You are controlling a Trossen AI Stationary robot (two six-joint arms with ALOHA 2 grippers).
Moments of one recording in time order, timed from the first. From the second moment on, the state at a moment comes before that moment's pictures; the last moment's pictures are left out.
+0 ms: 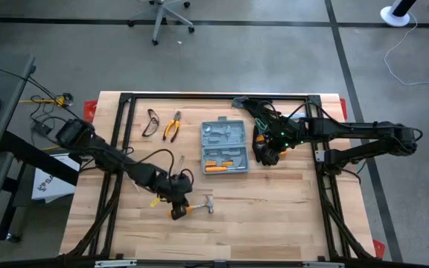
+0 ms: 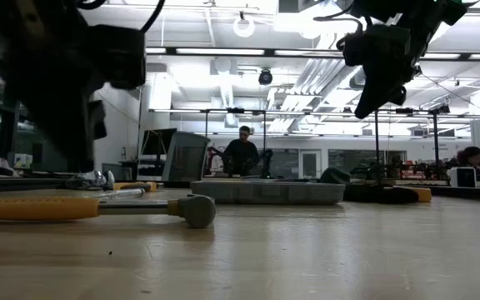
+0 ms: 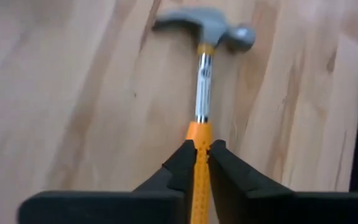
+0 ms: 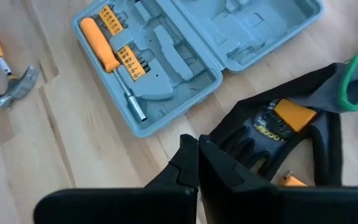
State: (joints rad) left arm -0.44 1.56 0.77 -0.19 -0.01 -0.81; right arm -0.18 1.13 0.82 -0.68 -0.02 0.36
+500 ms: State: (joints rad) left arm -0.50 1.71 0.77 -0.15 -0.08 -0.83; right arm -0.18 1.13 0.82 -0.68 0.01 0.36
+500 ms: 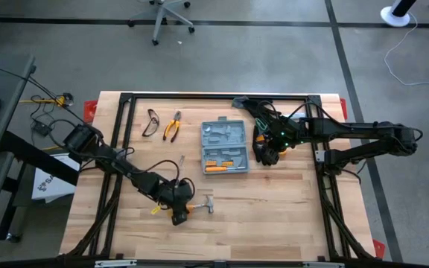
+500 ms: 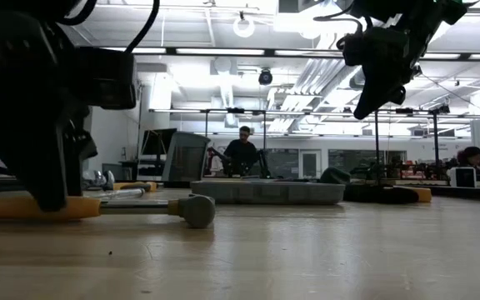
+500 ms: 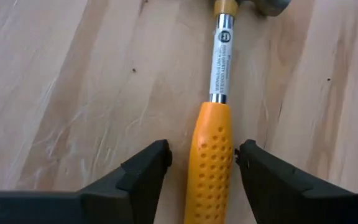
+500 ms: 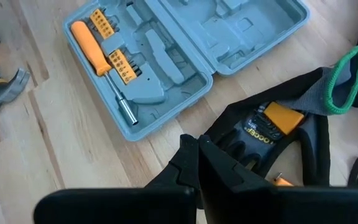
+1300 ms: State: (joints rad) left arm -0.42 1.65 0.78 -0.32 -0.04 -0.96; right arm -0.18 1.13 0.82 -0.68 0.05 0.37
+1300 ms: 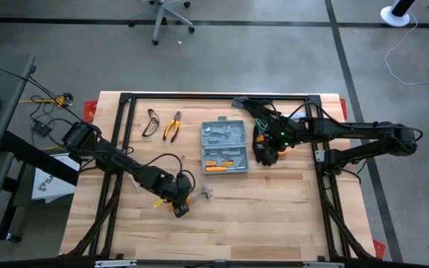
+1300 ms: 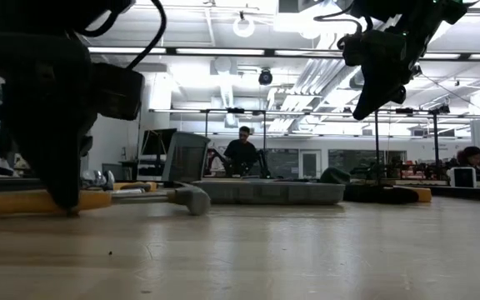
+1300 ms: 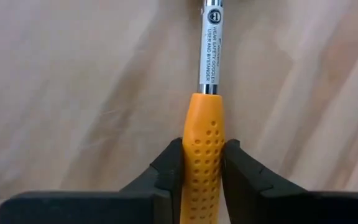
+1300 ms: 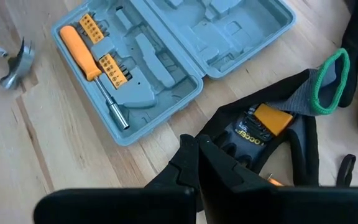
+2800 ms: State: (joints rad) left arm -0.37 1.59 0.78 -0.19 0.10 -0.73; right arm -0.07 1.13 0.80 -0.66 -0.01 0.42
